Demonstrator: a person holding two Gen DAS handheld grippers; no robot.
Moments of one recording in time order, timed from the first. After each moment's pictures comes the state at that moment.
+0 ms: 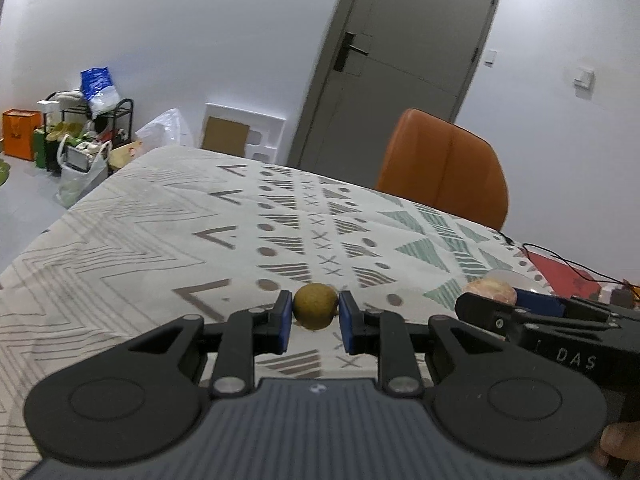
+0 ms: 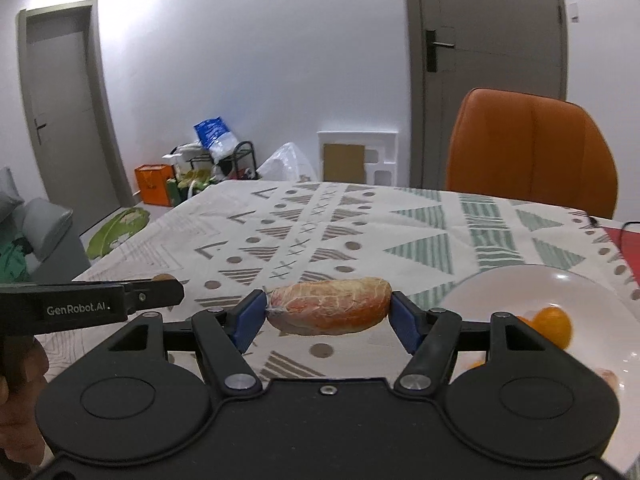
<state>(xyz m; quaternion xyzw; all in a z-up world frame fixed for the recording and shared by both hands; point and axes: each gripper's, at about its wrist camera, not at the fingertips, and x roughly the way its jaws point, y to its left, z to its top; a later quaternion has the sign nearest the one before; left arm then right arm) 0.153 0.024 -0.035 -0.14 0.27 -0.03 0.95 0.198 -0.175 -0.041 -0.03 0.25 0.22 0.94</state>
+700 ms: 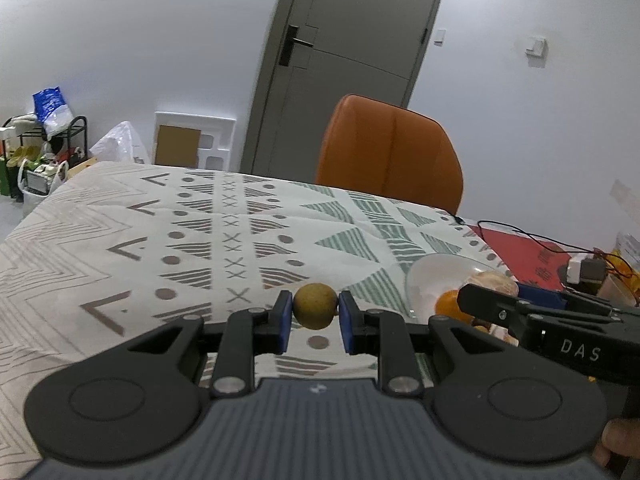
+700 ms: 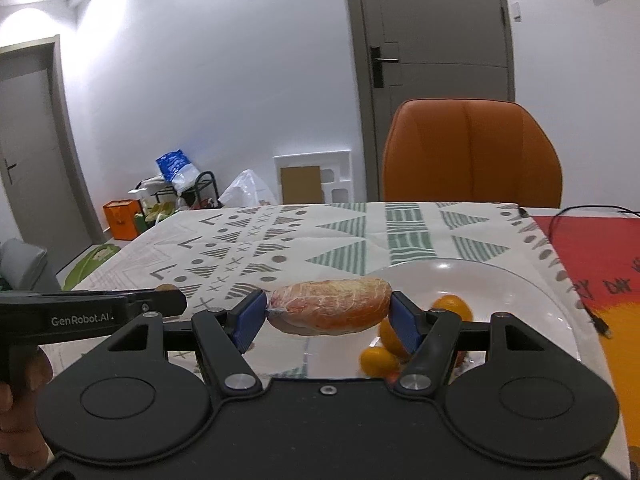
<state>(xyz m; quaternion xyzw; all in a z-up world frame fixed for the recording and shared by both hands) 0.164 -0.044 -0.024 -0.10 0.27 -0.08 0.95 0.184 -0.243 -0.036 0.02 0.23 0.17 0.96</state>
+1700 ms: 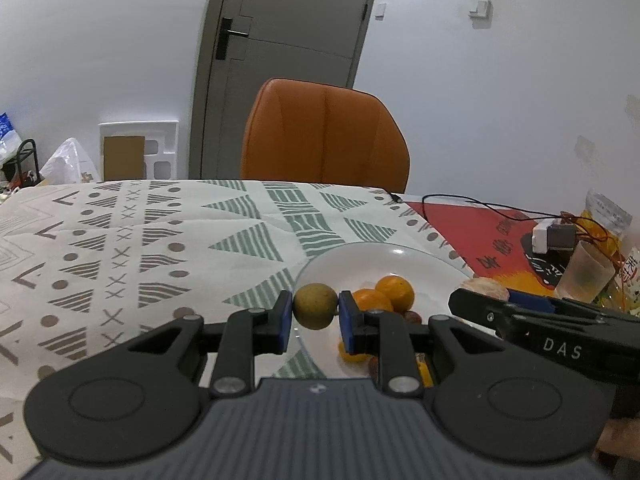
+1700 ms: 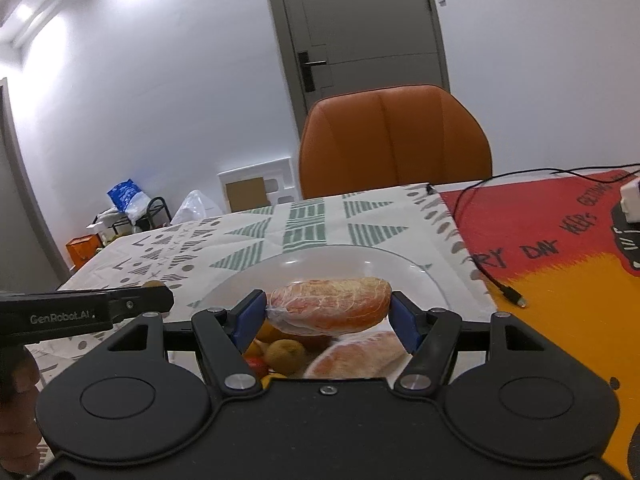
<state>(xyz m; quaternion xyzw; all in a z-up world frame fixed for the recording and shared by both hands) 0.192 -0.133 -0.026 -0.06 0.28 -0.14 0.95 0.191 -0.334 -0.056 0.07 0.23 0.10 0.97</state>
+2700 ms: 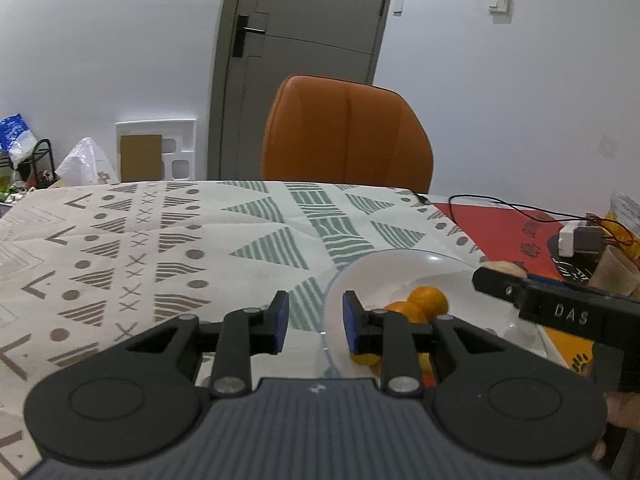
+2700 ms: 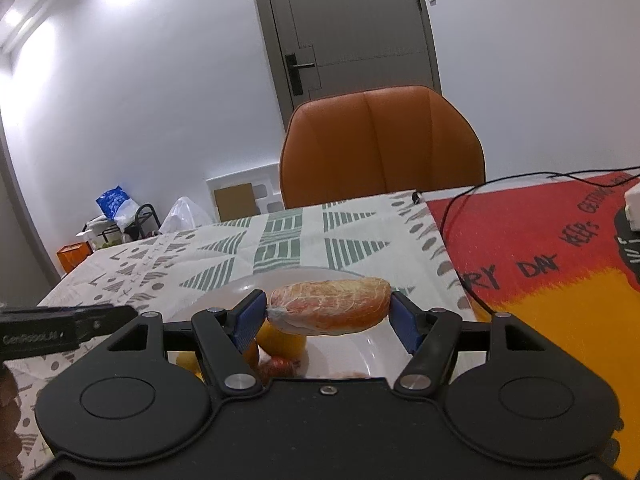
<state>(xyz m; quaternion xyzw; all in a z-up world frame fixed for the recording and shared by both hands) 0.212 -0.125 -0.028 -0.05 0.29 -0.11 0.95 0.227 -0.344 -0.061 0.07 0.22 0.09 0.97</state>
